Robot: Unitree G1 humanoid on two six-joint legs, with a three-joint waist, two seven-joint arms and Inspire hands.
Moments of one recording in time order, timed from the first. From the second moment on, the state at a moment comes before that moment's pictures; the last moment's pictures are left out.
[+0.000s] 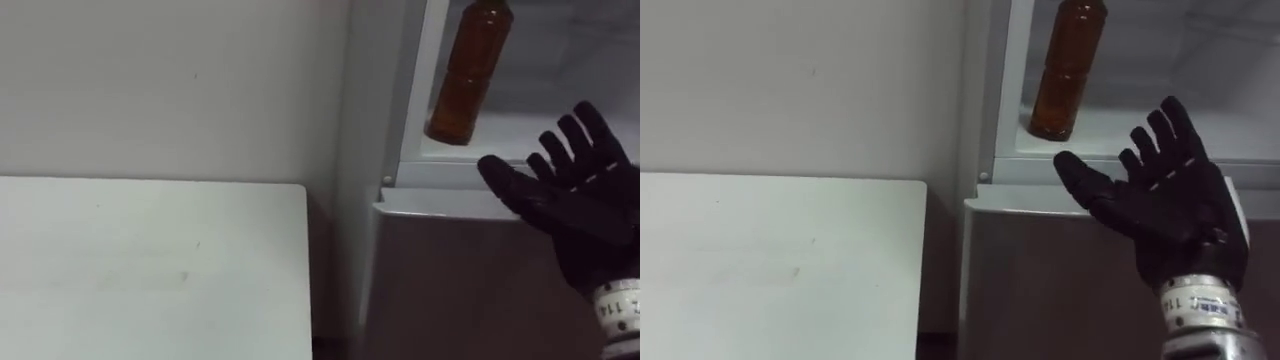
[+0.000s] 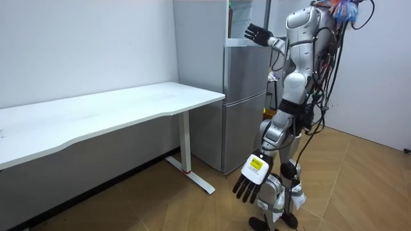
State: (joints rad) left arm 0.31 0.21 0.13 1.13 0.09 0.01 0.29; right arm -0.11 -0.44 -0.04 -0.31 1.00 -0.12 -0.29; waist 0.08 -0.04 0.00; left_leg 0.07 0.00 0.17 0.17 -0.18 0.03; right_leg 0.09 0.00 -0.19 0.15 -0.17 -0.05
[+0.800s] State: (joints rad) left arm 0.32 0.18 0.13 1.15 0.09 -0.05 0.32; right arm 0.17 -0.33 -0.28 -0.02 1.18 -0.15 -0.18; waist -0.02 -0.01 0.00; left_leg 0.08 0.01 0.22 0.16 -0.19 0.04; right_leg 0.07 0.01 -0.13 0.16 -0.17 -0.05
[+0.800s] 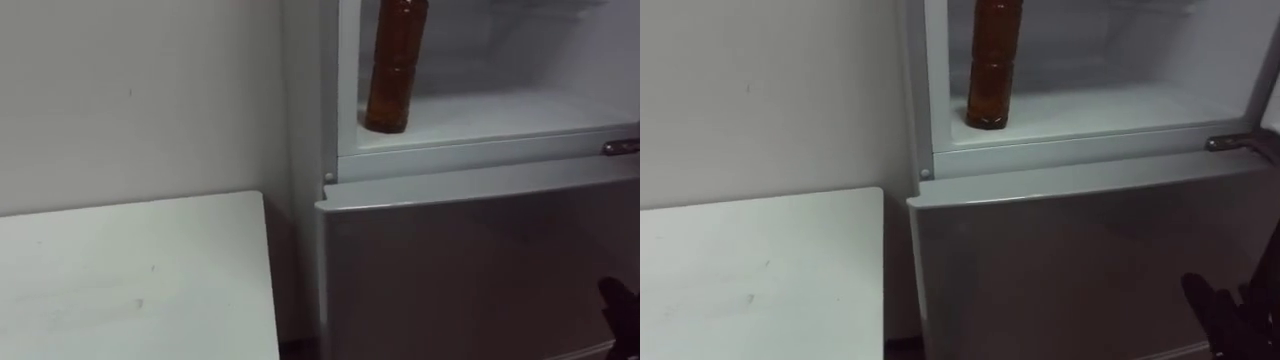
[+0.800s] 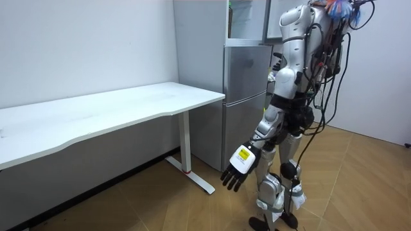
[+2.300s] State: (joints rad) left arm 0.32 0.20 0.24 1.12 0.08 -0.05 0.34; right arm 0.17 -0.46 -0.65 -0.06 0.72 -0.21 -0.97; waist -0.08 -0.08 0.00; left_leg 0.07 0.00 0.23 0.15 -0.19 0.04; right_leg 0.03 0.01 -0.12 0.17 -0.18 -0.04
